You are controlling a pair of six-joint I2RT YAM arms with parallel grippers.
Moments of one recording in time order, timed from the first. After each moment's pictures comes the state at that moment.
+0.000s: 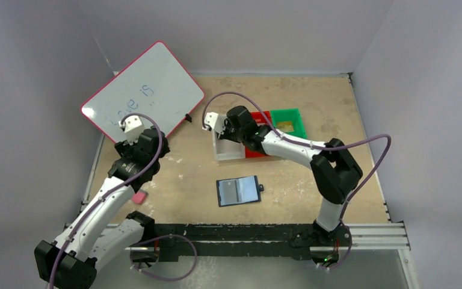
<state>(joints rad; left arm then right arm) -0.41 0.88 0.77 -0.64 -0.75 -0.64 0.77 1.78 1.23 -0.11 0.11 -0.65</state>
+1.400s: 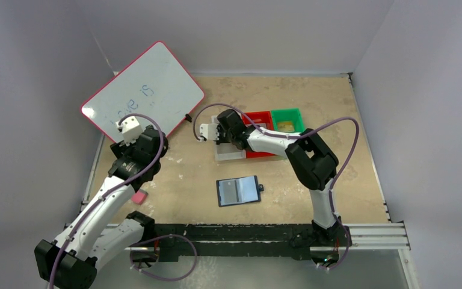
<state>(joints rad) -0.41 0.88 0.78 -0.68 -0.89 -0.65 0.77 2.03 1.36 -0.10 0.17 -0.95</state>
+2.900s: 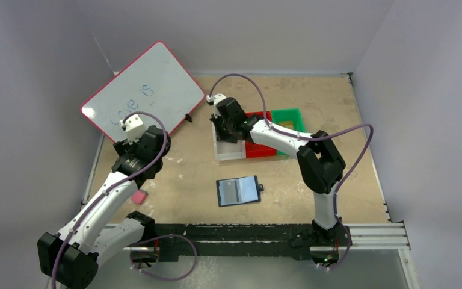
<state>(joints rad) -0.41 0.93 0.78 -0.68 -0.87 -0.65 0.77 1.96 1.51 -0.27 0.06 0.15</state>
